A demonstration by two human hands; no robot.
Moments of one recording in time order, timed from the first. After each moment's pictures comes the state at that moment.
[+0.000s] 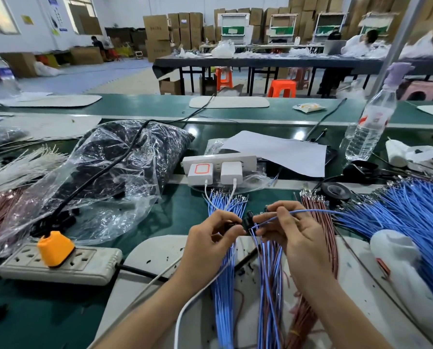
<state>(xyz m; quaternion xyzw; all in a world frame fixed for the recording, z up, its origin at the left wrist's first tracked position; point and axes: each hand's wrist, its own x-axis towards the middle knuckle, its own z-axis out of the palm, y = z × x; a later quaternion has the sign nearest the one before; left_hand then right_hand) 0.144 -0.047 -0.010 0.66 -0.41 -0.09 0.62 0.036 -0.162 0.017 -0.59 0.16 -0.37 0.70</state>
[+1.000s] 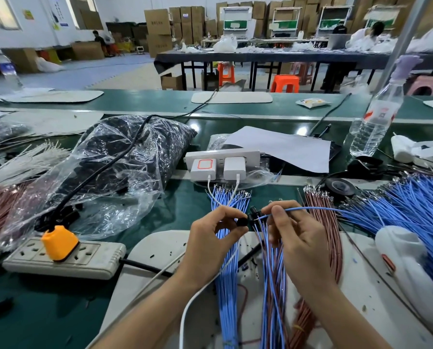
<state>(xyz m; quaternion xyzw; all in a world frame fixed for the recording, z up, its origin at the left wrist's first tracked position) 0.146 -0.050 -0.012 0.67 -0.42 -0.06 0.61 0.034 -0.149 0.017 -0.69 0.14 -0.42 0.57</state>
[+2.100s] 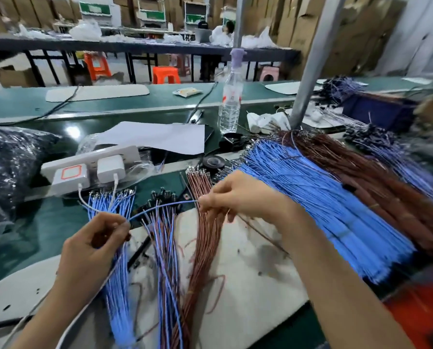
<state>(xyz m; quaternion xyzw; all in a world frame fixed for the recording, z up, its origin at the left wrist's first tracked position) 0.158 -0.046 -0.020 0.67 -0.46 -0.08 0.57 -0.046 -0.220 0.076 -0.81 0.31 -0.10 0.50</state>
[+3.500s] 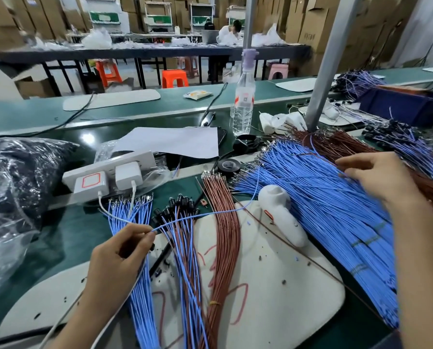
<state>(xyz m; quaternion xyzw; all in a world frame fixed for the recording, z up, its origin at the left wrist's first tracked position) 0.147 -0.049 -0.012 0.68 -0.47 -0.08 0.56 -0.175 -0.308 0.080 -0.68 0.58 -0.36 0.24</state>
